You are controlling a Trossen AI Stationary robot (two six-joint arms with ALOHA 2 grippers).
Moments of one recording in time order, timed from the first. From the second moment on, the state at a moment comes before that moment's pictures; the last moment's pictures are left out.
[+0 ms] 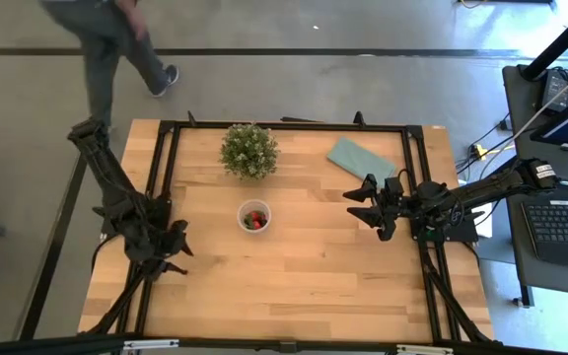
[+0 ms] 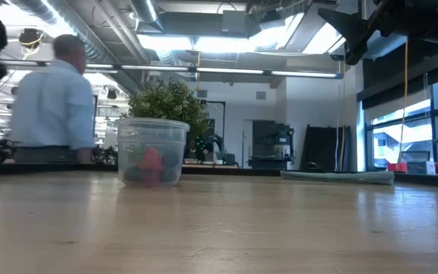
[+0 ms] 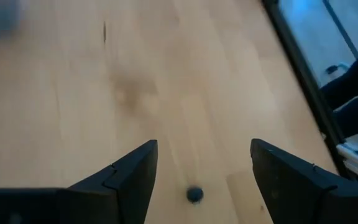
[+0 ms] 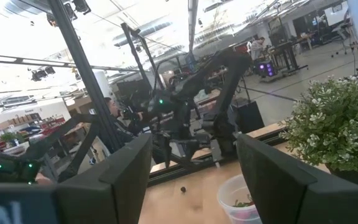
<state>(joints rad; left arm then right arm) -0.99 0.66 0.39 -0.56 -0.32 -0.73 0.20 0.85 0.22 0.88 0.17 0.36</state>
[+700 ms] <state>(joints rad) -1.17 0.67 0.10 -0.20 -0.37 -0.94 0.20 0.85 0.22 0.88 0.17 0.36</state>
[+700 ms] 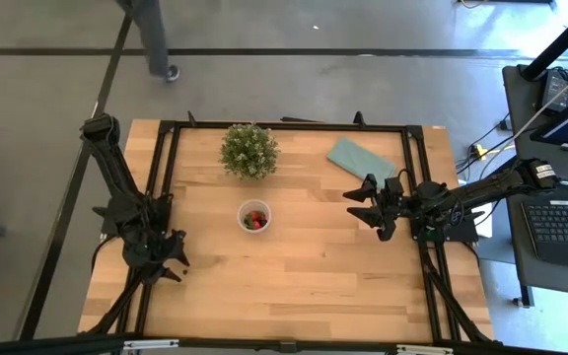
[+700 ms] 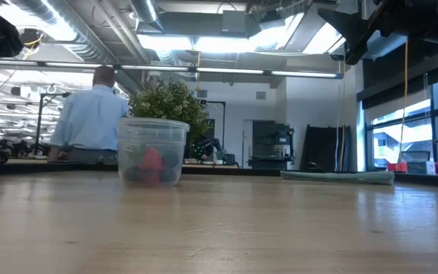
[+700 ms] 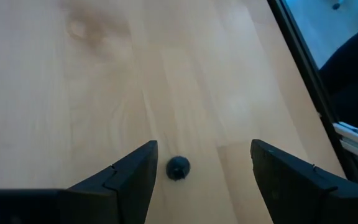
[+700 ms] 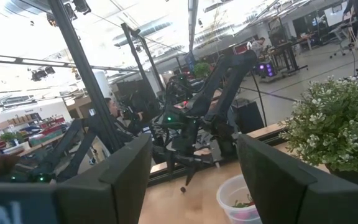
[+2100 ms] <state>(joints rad) -1.17 1.03 0.10 -0.02 -0.38 -0.73 0.20 0.85 0.22 0.89 0.17 0.34</state>
